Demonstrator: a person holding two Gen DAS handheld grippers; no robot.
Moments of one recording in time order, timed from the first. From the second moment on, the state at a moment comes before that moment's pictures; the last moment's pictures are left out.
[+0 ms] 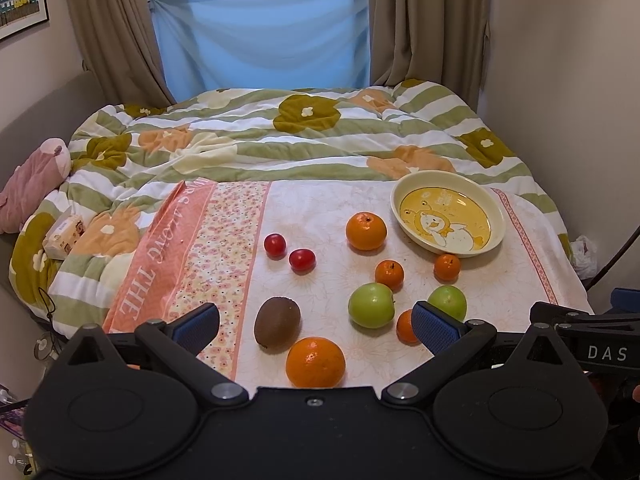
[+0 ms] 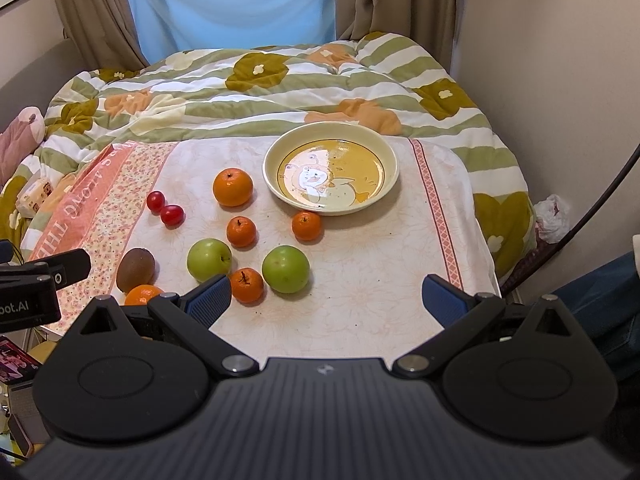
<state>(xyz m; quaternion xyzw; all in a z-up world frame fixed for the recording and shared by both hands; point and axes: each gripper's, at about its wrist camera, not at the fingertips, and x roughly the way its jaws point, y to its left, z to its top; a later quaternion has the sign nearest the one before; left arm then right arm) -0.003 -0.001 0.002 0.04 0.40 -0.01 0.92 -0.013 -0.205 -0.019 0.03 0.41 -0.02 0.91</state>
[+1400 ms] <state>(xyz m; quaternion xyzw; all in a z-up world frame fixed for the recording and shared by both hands) 0.001 0.001 0.002 0.04 0.40 -0.01 0.92 -0.014 -0.205 -0.018 0.03 0.41 -0.02 0.91</state>
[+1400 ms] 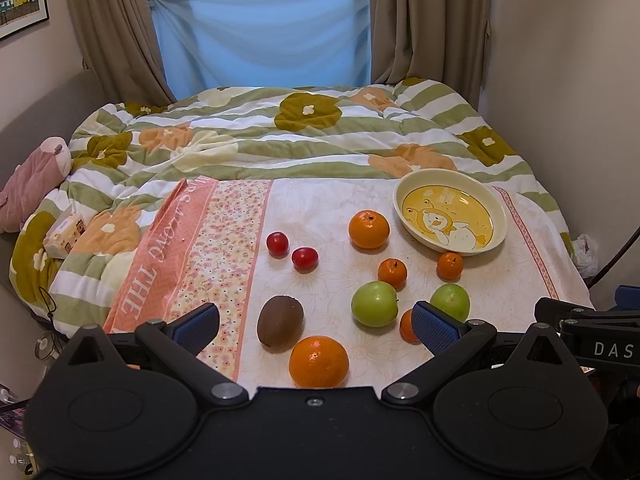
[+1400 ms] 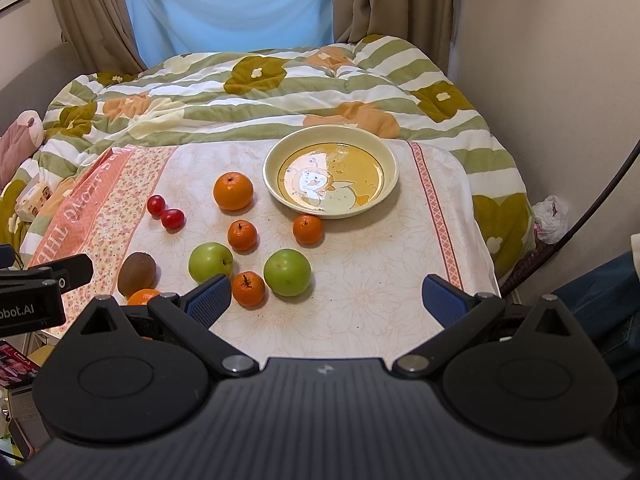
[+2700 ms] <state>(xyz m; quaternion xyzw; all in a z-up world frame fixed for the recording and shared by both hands) 0.045 -0.004 -0.138 0.01 0.48 0.07 0.88 0.071 -0.217 -0.143 -0.07 0.45 0.11 0.88</state>
